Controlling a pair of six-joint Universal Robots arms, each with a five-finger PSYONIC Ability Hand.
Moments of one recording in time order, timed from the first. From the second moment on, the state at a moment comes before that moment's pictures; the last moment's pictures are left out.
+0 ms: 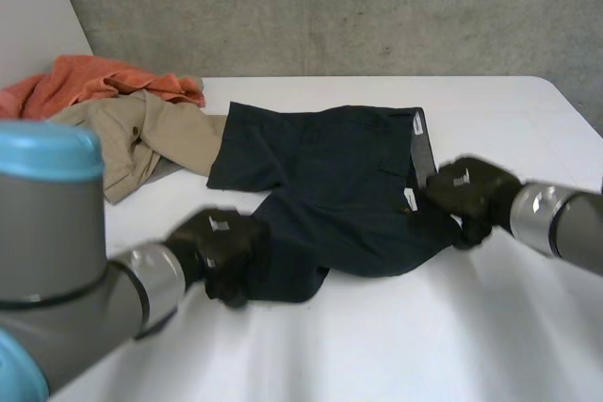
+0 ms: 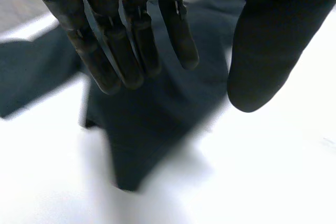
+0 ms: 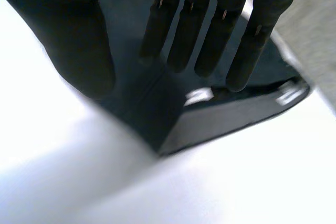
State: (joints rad) left arm 4.17 -1.84 -1.64 2.88 -1.39 3.39; right arm 1.77 -1.21 1.48 0.36 1.14 2.30; left_hand 0.76 0.76 0.76 0.76 0.58; right_hand 0.88 0.88 0.88 0.88 0.71
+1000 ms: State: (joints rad) left arm 4.13 -2.37 -1.06 2.98 -1.72 3.54; right arm 1.85 -0.92 1.50 -0.41 1.16 2.48; left_hand 0.48 0.48 0.48 0.47 0.30; right_hand 0.77 0.77 0.77 0.77 0.59
